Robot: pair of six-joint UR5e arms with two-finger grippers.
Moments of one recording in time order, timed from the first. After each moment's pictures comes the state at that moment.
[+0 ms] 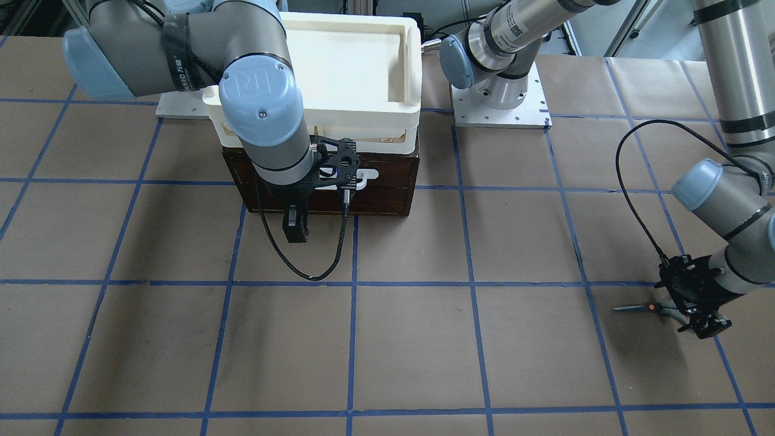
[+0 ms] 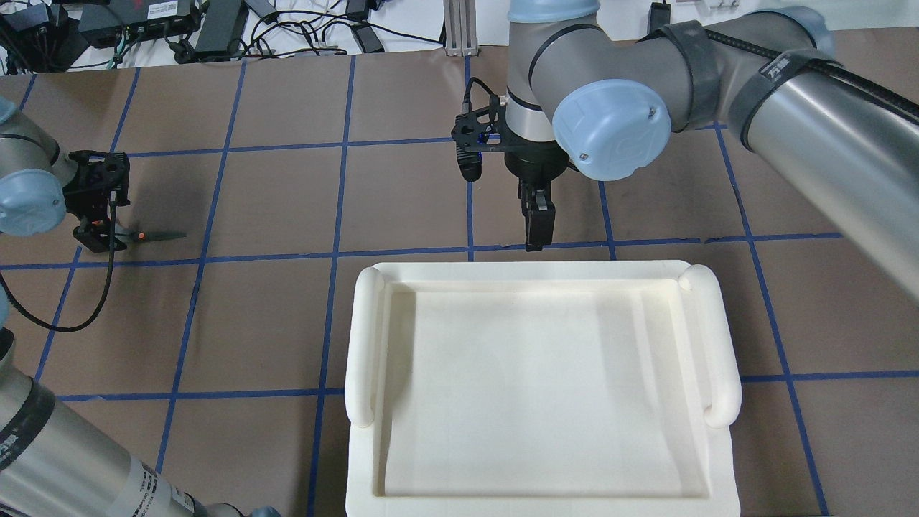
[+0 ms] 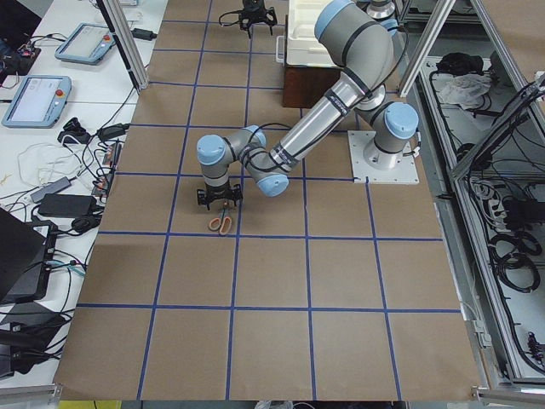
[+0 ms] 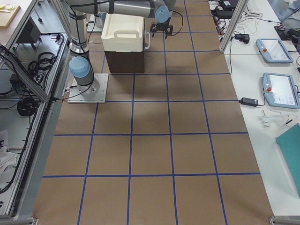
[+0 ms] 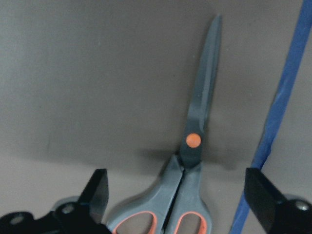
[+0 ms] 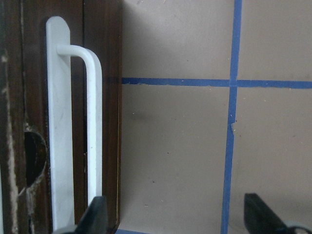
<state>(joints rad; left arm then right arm) -1.00 -2.15 -1.65 -0.87 1.60 1.97 1.84 -1.28 1.55 -1.67 -1.51 -1.34</state>
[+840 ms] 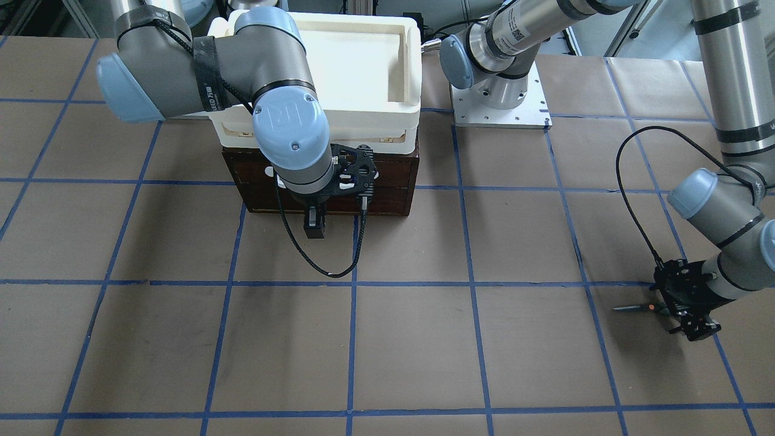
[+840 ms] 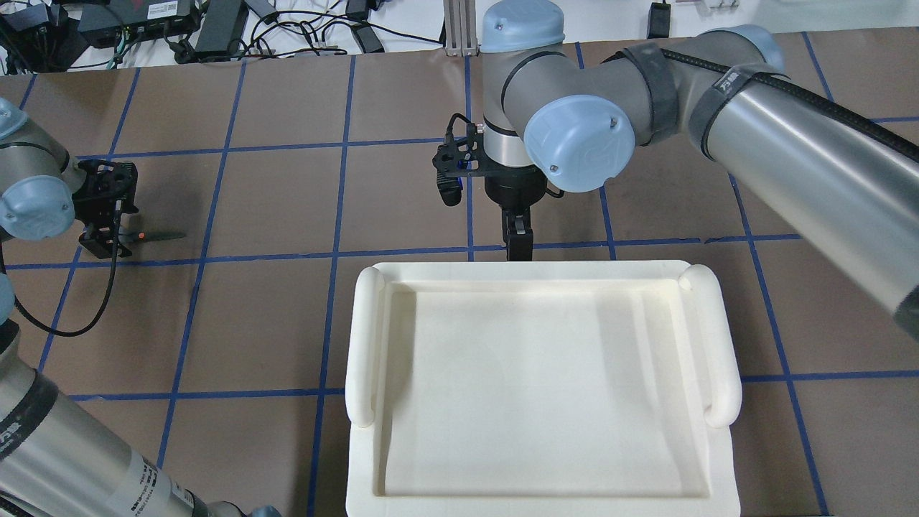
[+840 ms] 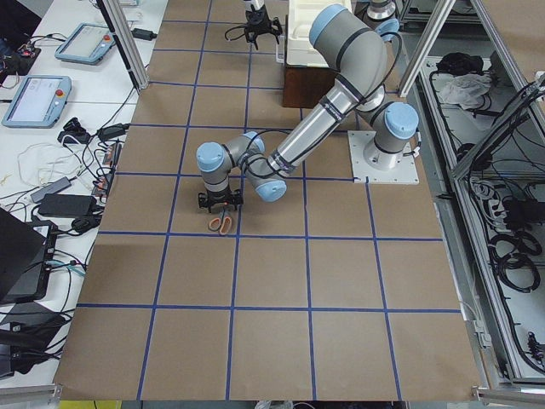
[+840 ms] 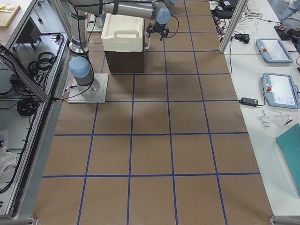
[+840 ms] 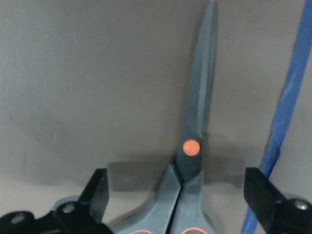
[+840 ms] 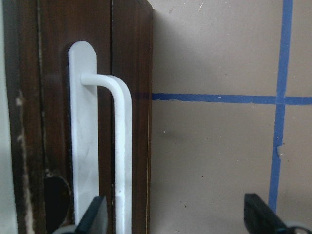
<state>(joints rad) -0.99 -2.18 -1.65 -0.87 1.61 2.02 1.87 -1.24 1.55 -1.61 -1.48 -1.30</state>
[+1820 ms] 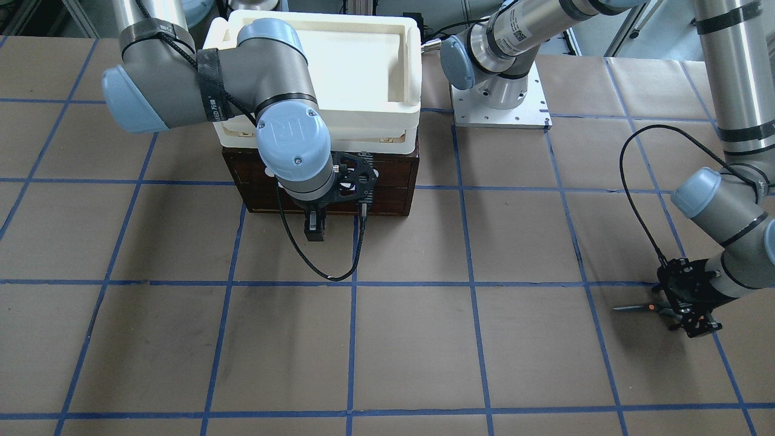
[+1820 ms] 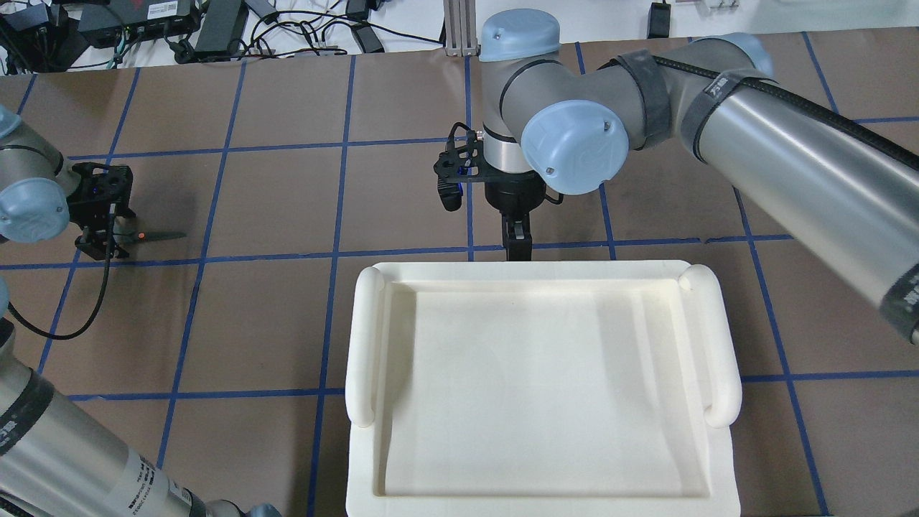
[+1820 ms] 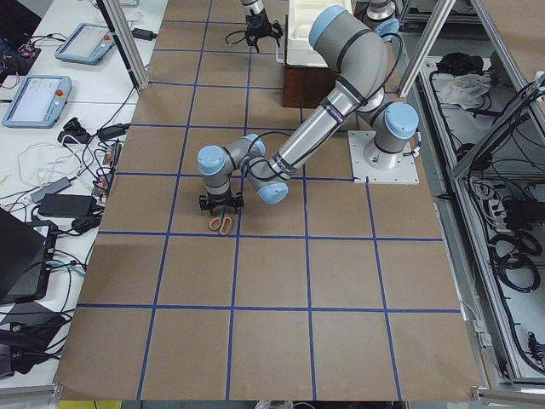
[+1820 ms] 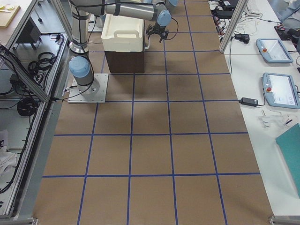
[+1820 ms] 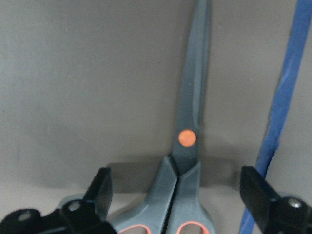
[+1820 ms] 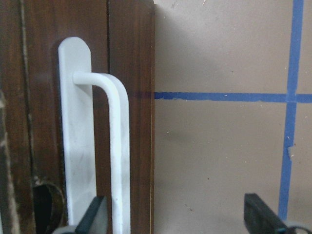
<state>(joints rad) -0.98 -2.18 -1.65 -0.87 1.60 2.04 1.87 -1.22 1.56 -1.60 -1.48 -1.28</state>
